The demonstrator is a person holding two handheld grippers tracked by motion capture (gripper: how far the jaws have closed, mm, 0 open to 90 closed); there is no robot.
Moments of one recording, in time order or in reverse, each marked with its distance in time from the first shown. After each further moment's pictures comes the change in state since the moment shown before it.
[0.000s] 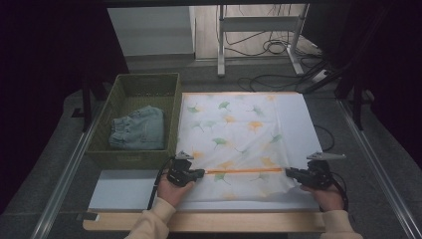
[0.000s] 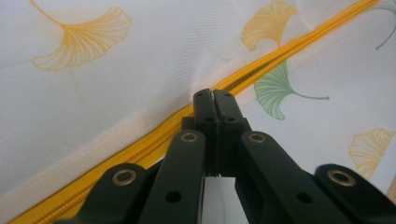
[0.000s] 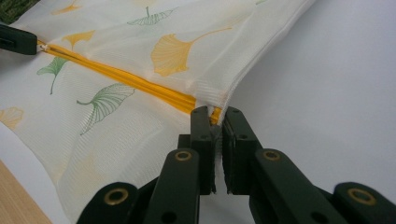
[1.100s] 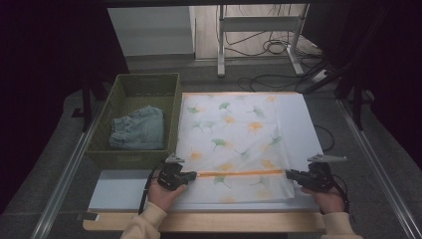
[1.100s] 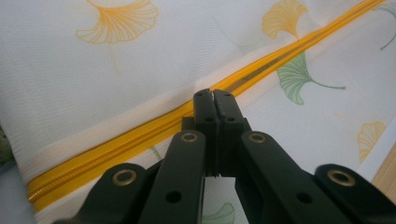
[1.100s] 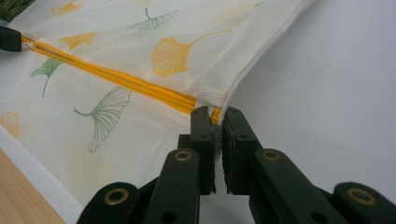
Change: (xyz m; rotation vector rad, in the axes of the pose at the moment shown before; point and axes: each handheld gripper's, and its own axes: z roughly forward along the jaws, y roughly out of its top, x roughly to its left) left arm 0.008 -0.014 -0.021 -0.007 0.022 -0.005; right arm 0.003 -0.005 -0.003 0.001 -0.001 0.007
